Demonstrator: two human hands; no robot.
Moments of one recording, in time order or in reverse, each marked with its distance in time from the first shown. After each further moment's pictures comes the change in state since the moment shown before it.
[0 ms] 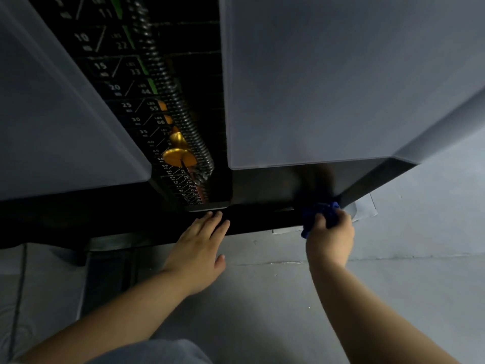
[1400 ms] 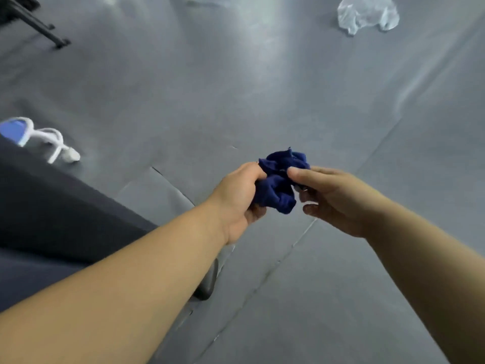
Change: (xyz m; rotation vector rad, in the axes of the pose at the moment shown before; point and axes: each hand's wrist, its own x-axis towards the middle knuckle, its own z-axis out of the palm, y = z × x) left_hand 0.212 0.424 -0.159 -1.330 -0.487 -0.064; right_hand 0.196 -0.019 -0.332 0.620 -0.591 0.037
